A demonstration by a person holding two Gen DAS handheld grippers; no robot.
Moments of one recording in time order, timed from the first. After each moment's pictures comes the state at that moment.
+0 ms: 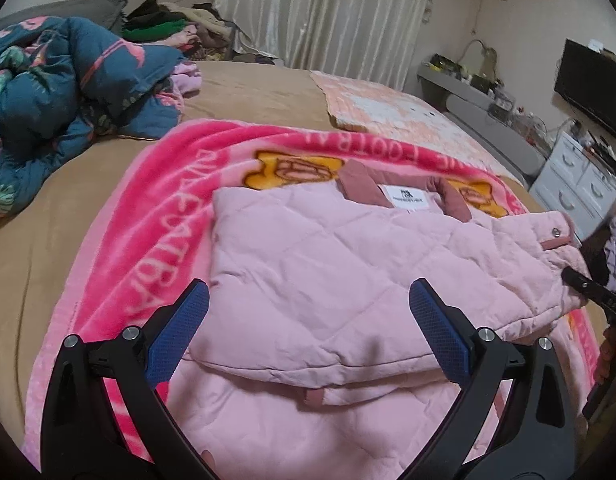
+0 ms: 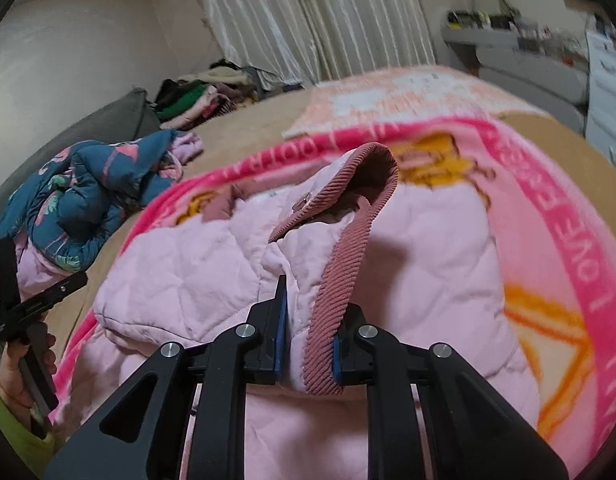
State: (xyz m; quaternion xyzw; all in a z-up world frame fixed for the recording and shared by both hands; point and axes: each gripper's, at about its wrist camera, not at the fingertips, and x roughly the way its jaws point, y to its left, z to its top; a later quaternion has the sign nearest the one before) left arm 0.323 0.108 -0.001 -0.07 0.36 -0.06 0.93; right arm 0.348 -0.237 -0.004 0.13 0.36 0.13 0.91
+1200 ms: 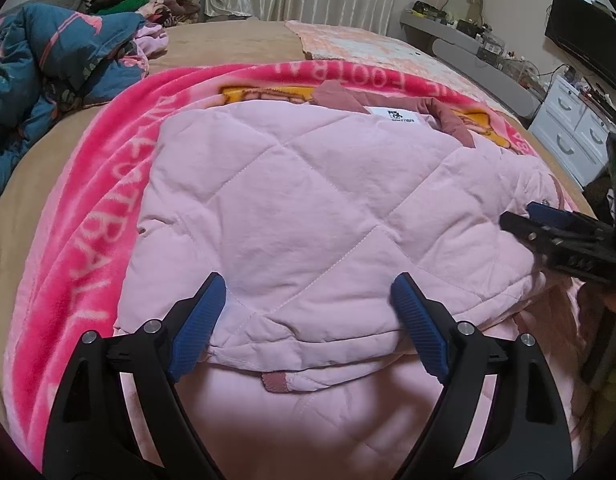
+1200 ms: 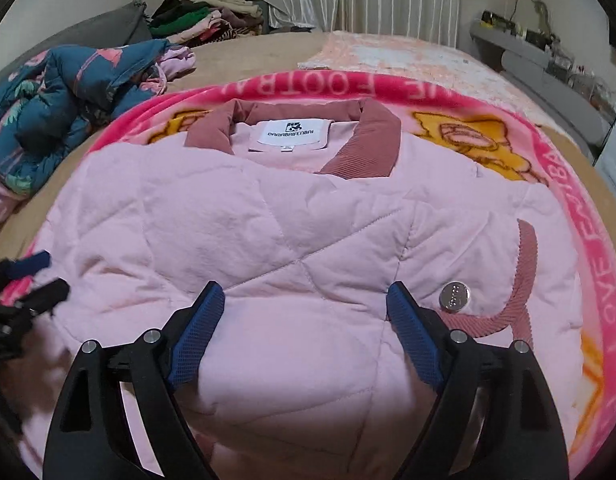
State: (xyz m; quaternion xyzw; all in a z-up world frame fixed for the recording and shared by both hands) left arm 0.334 0.076 -0.060 -0.03 0.43 -0.09 0.90; right arm 0.411 -0.126 -0.053 -0.03 0.43 0.11 0.89
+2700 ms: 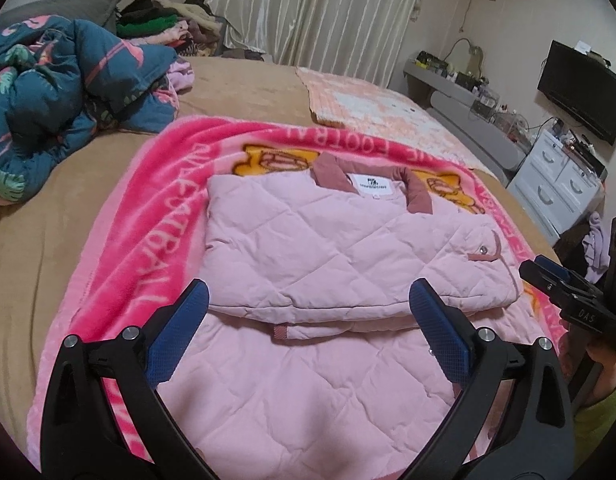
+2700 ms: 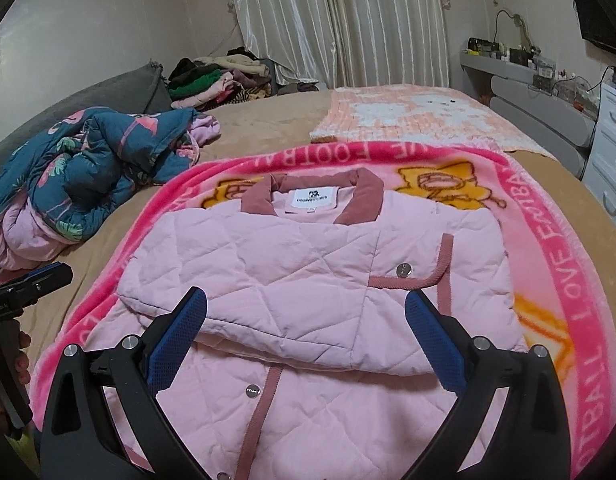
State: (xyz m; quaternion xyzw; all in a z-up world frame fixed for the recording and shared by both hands) left arm 0.260 0.102 0.040 -0.09 0.36 -0.08 0.92; right arm 0.308 -0.162 0.048 0.04 0.35 0.13 0.93
